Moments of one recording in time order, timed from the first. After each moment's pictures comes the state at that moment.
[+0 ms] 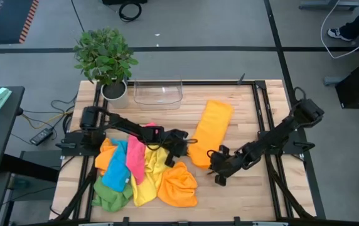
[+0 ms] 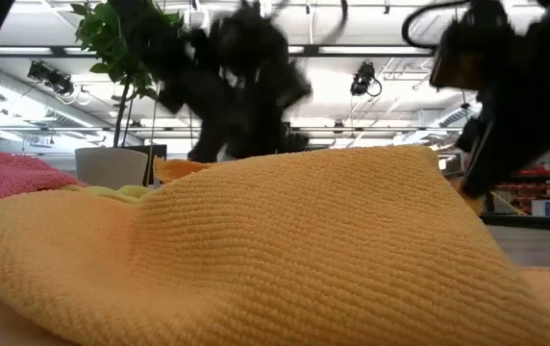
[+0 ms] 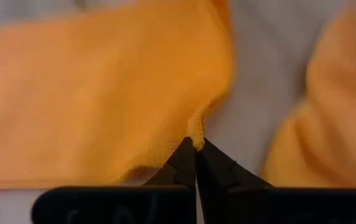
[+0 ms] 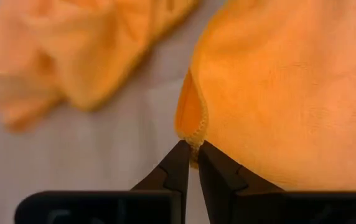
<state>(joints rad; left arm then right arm) -0.05 1.93 1.03 0.22 0.17 0.35 0.53 1.51 0.68 -0.12 0.29 0.77</state>
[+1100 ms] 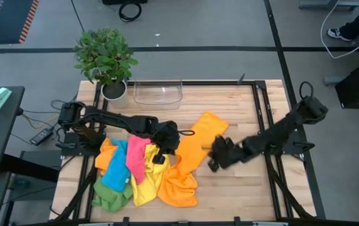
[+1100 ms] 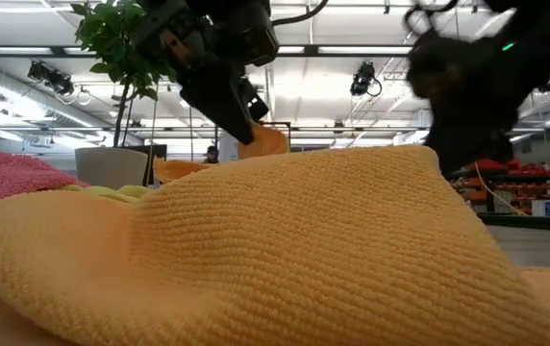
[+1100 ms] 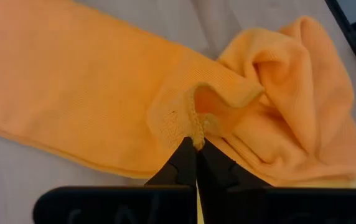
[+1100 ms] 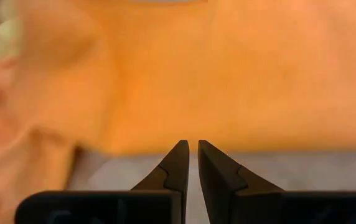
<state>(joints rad) -0.04 1.70 1.13 -0.37 0.30 0.16 0.40 1.45 0.69 -0.24 0.44 1.07</state>
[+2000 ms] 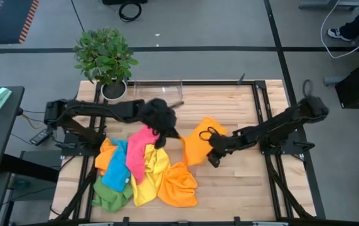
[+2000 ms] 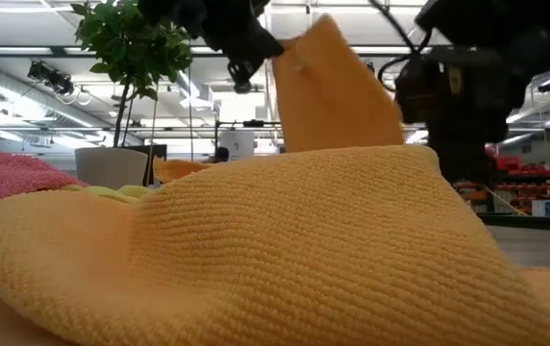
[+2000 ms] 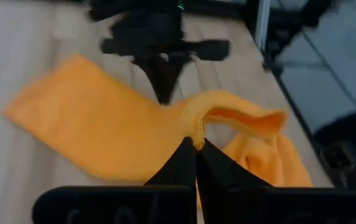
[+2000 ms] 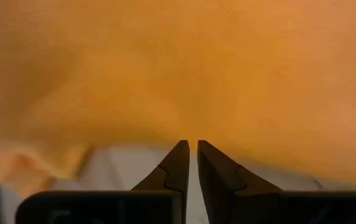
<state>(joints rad) 0.10 1.50 1.13 -0.22 0.37 -0.02 0.23 1.40 0.59 -0.08 0.06 0.91</state>
